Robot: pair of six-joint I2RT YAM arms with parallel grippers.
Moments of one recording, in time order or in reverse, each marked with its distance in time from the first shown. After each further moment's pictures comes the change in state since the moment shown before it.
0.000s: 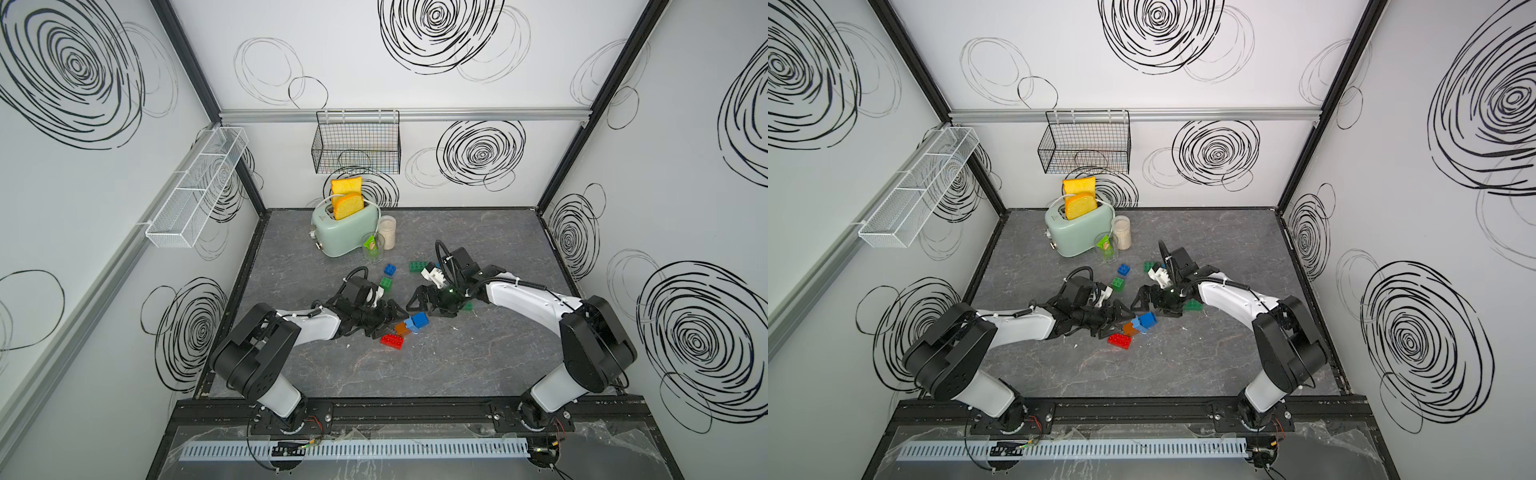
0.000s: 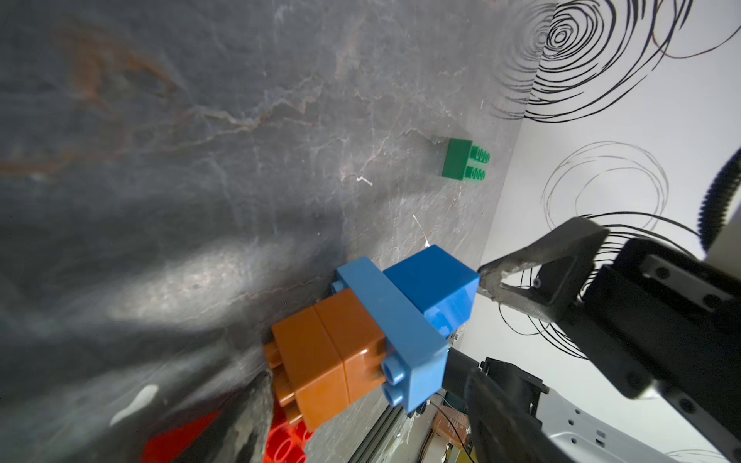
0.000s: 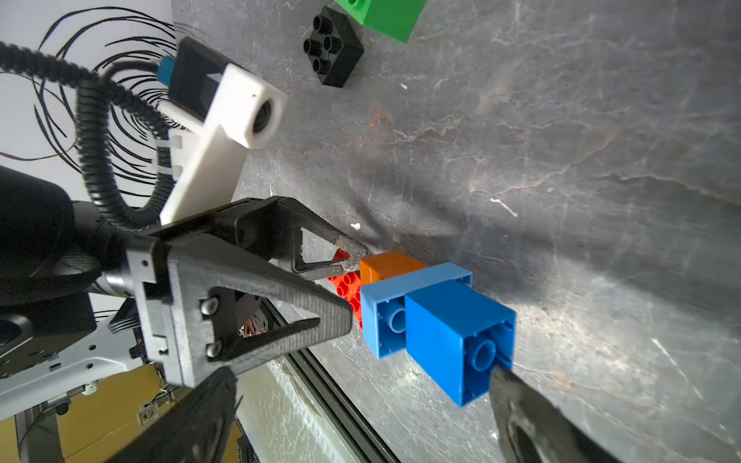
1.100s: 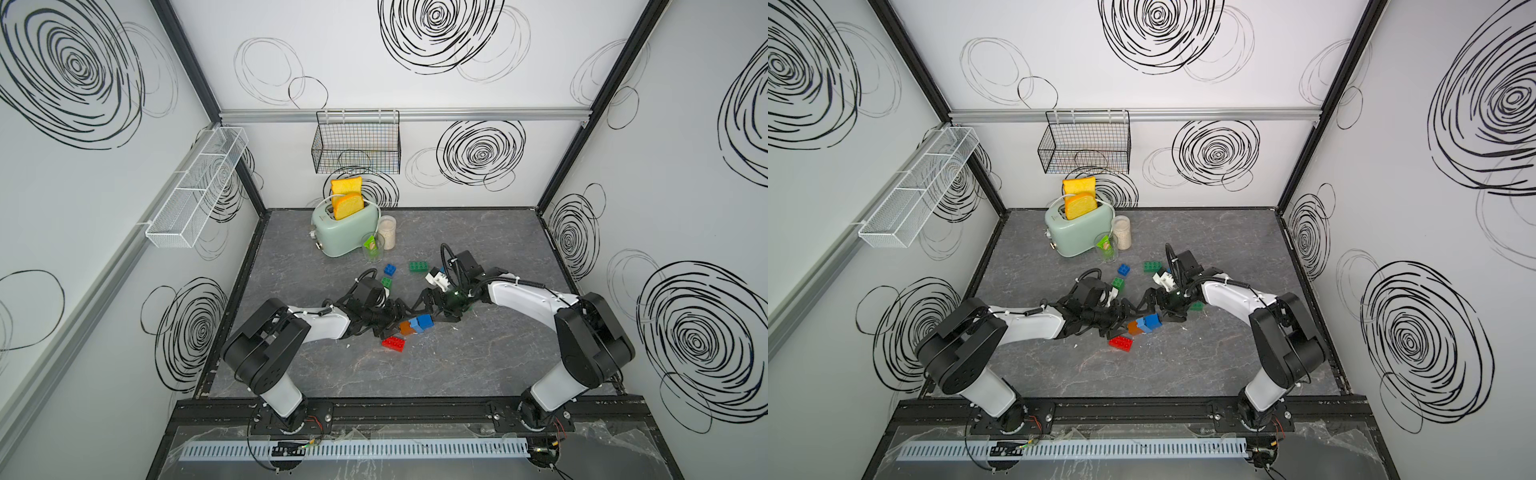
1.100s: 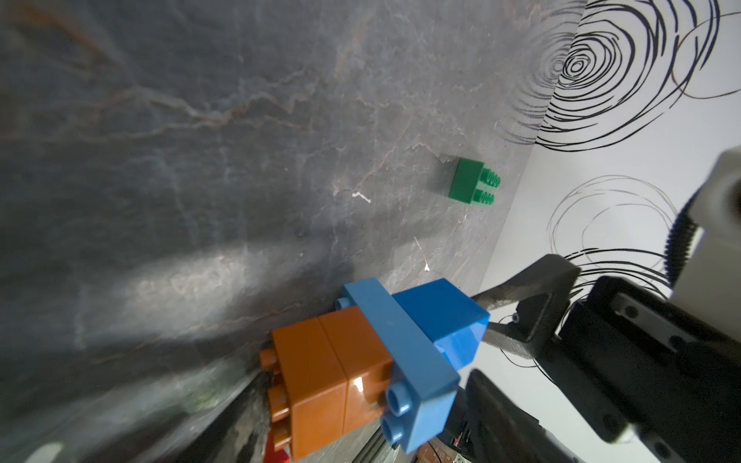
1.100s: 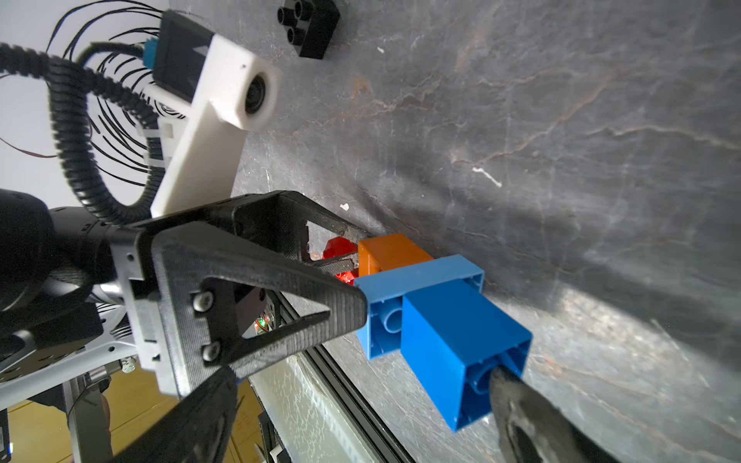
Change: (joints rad) left arm -0.083 0.056 0.053 0.031 -0.102 -0.144; right arm -0.048 0.023 -0.049 0.005 -0.094 -0.031
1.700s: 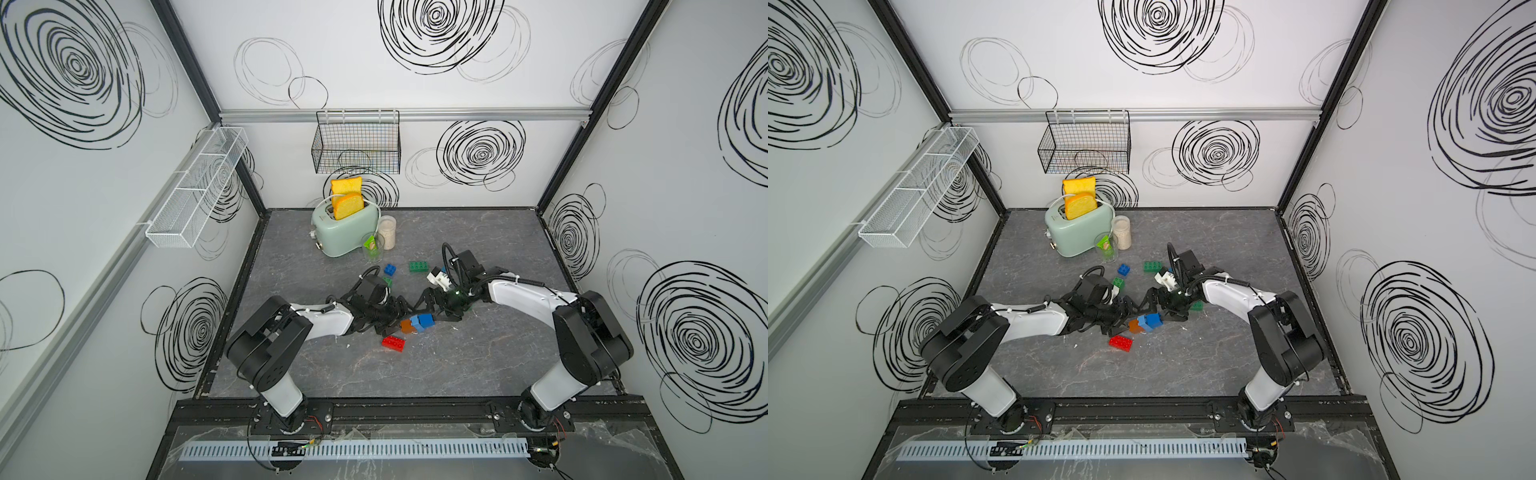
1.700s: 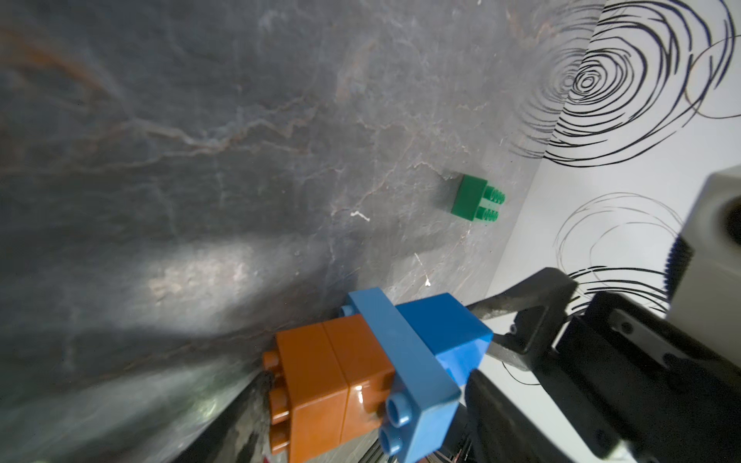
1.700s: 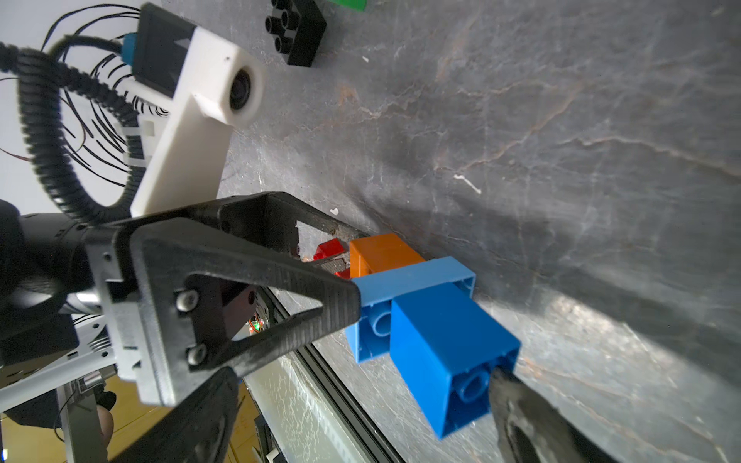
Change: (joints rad) left arm -0.011 0.020 0.057 -0.051 -0.032 -0.005; right arm -0.016 0.015 0.001 -0.006 0.007 -0.021
